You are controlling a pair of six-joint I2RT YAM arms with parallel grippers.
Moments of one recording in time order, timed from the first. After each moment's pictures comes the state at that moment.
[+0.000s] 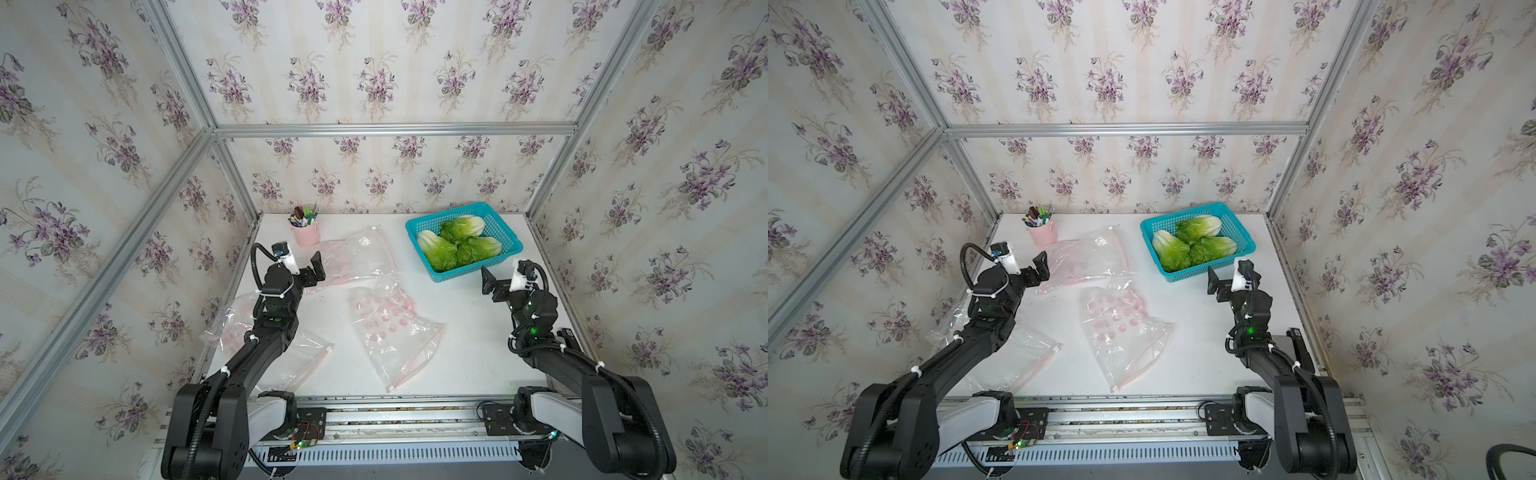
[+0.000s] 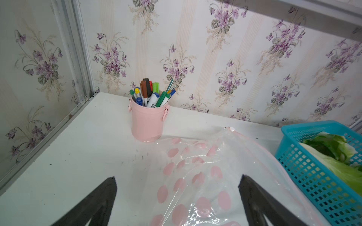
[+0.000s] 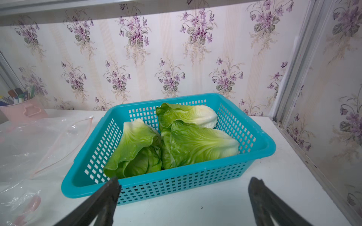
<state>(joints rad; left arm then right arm) -0.05 1.18 0.48 0.51 -0.08 -0.20 0.01 1.18 0.23 0.89 -0.15 0.03</state>
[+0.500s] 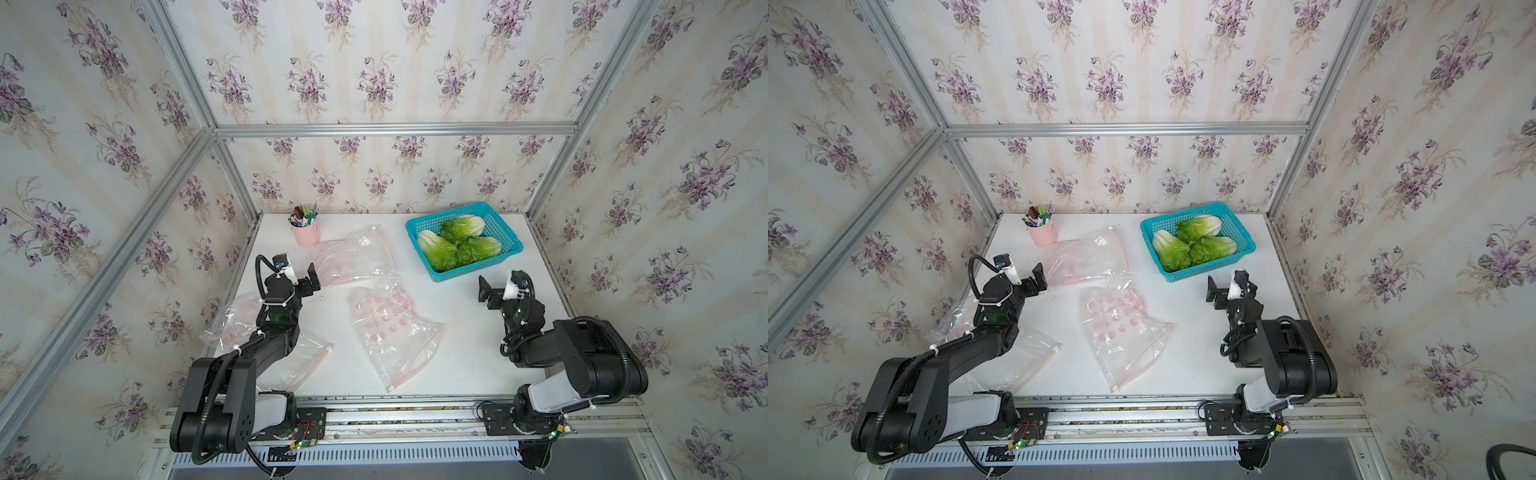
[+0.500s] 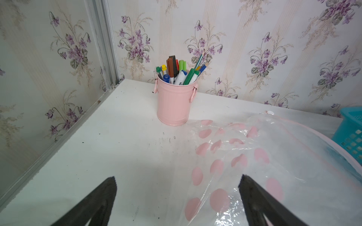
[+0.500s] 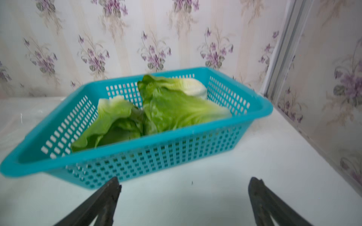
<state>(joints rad) -0.03 1.26 0.37 0.68 -0.16 -0.12 0.02 1.53 0.19 1.26 -0.07 0.04</state>
